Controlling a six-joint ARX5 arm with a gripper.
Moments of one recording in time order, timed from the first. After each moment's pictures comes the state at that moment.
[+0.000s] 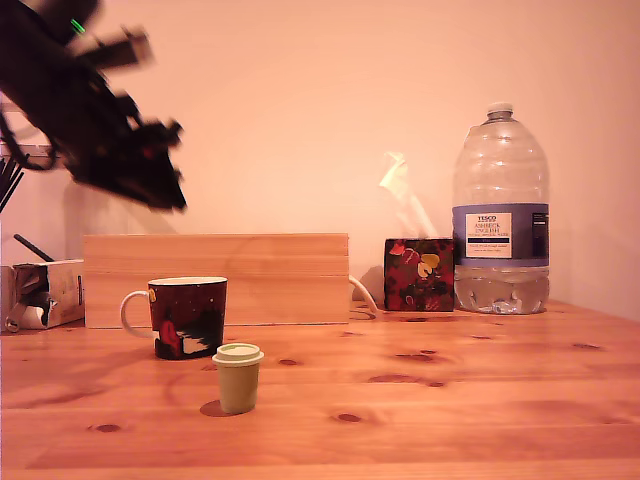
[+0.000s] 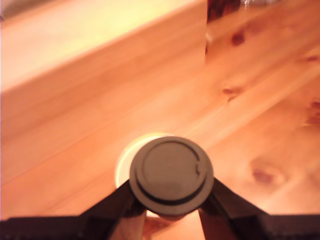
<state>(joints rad) -0.29 1.57 1.05 -0.14 0.18 0.19</state>
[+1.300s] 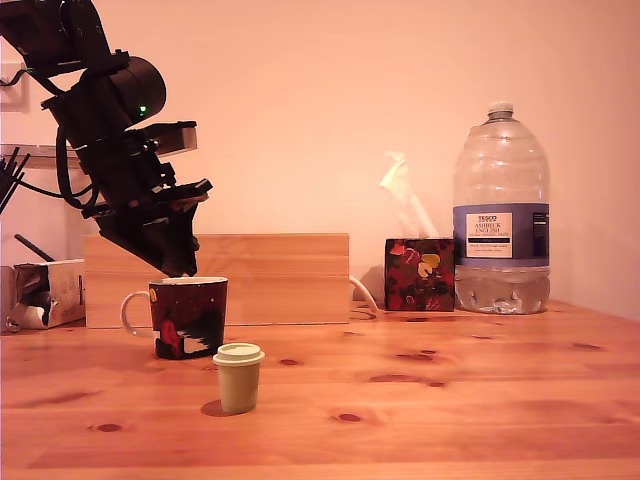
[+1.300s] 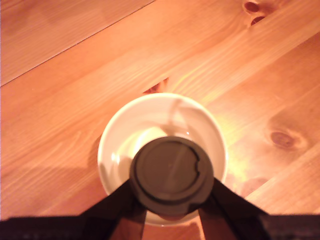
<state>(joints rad) -0.27 1.90 1.45 -0.55 0.20 0.19</state>
